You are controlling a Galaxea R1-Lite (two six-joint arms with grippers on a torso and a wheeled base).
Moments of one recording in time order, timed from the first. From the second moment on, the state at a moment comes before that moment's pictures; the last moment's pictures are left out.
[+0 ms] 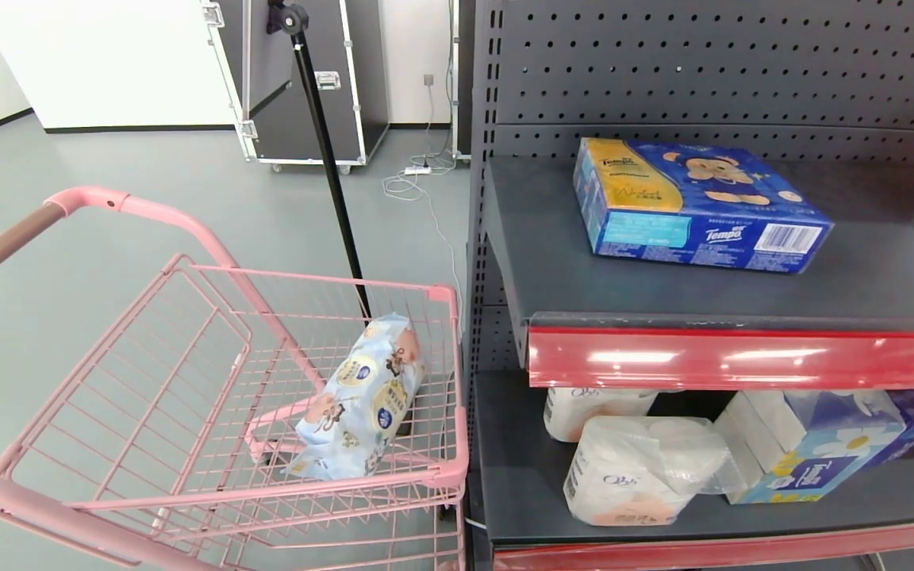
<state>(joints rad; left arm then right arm) -0.04 0.16 -0.21 -0.01 -0.05 -0.11 0.00 0.00 0.00 0.00 0.00 -0.01</state>
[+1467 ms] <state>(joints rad) -0.26 1.91 -0.78 -0.32 -0.31 0.10 0.00 0.00 0.00 0.00 0.00 0.00</state>
